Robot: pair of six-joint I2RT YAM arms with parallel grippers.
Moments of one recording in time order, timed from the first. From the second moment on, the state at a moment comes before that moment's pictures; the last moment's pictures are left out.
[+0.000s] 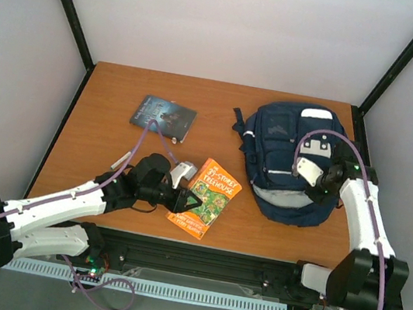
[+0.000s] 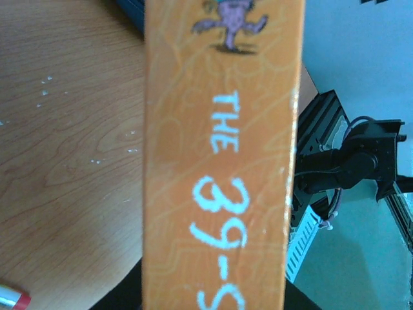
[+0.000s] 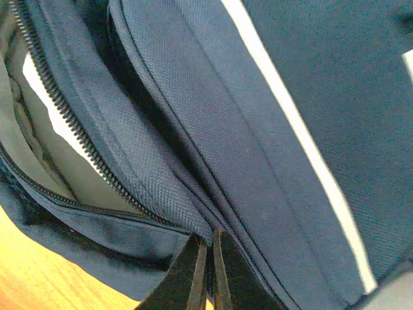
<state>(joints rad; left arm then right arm) -0.87 1.01 0.64 -0.27 0.39 -0.61 -0.12 1.30 0.98 -0.99 -0.15 -1.18</state>
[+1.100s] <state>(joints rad) -0.97 1.71 1.09 0.22 0.65 -0.84 0.15 1.19 1.36 -1.08 -0.25 -0.75</state>
